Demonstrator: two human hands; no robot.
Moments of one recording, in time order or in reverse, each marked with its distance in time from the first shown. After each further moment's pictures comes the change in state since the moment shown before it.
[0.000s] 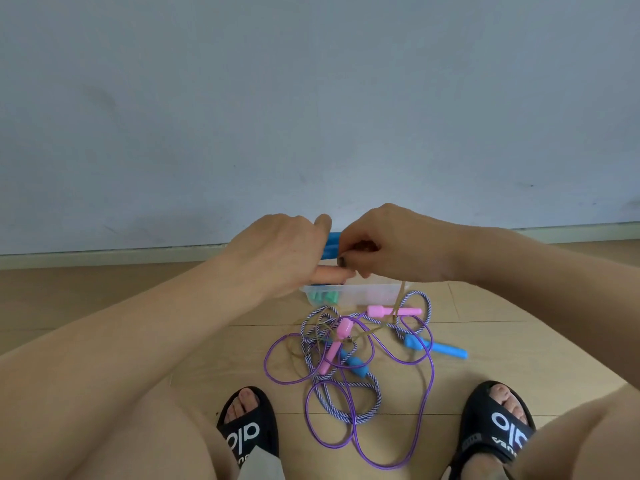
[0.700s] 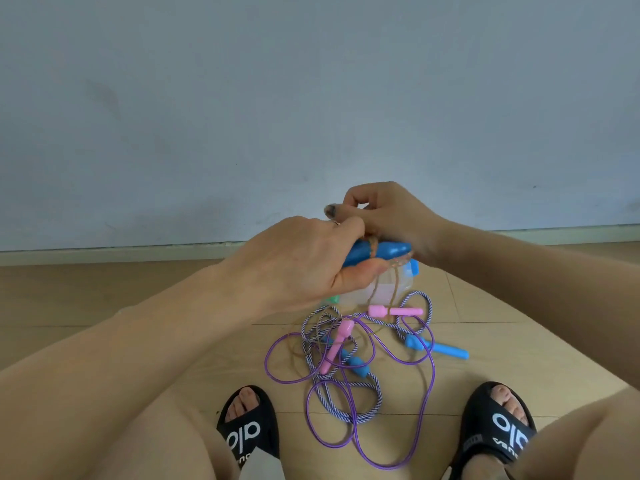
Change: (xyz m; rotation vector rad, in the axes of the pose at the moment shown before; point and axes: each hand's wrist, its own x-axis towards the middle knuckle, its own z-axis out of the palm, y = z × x) left_hand -0.017 0.012 -0.019 -0.423 0.297 0.205; right_hand 0.025 0.009 0.009 0.663 0.254 0.190
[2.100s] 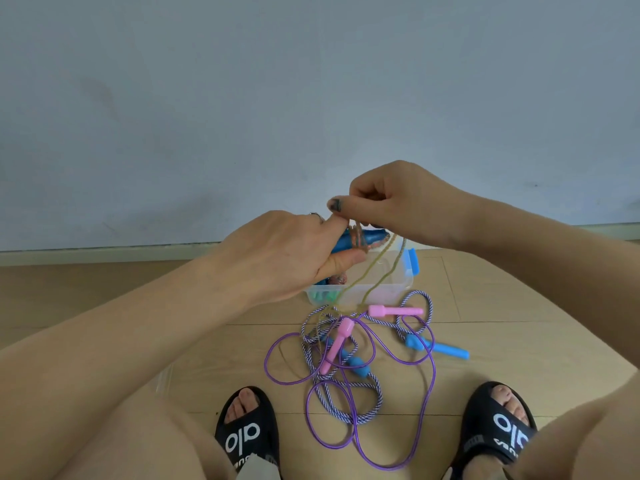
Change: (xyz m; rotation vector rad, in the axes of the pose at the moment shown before) left_hand 0.001 -0.015 -0.005 0.213 -0.149 -0.024; right_hand -0.006 -0.022 -0.024 -0.421 -0.025 -0.220
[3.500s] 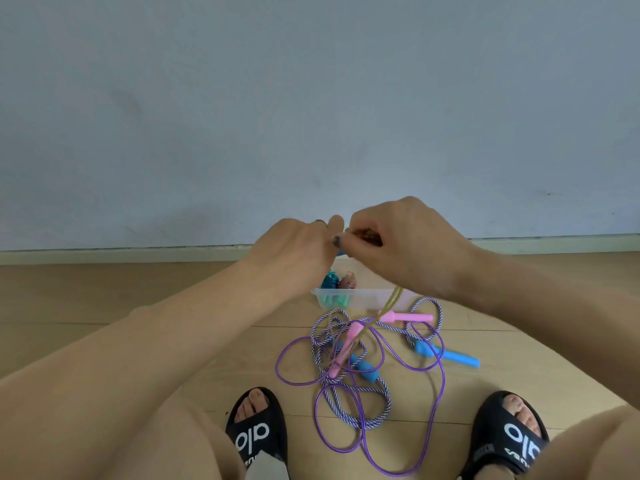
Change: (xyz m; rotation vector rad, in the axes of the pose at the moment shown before) left_hand 0.002 -0.012 0.031 0.128 0.018 -0.053; right_hand -0.021 -0.016 0.033 -0.277 0.151 -0.047
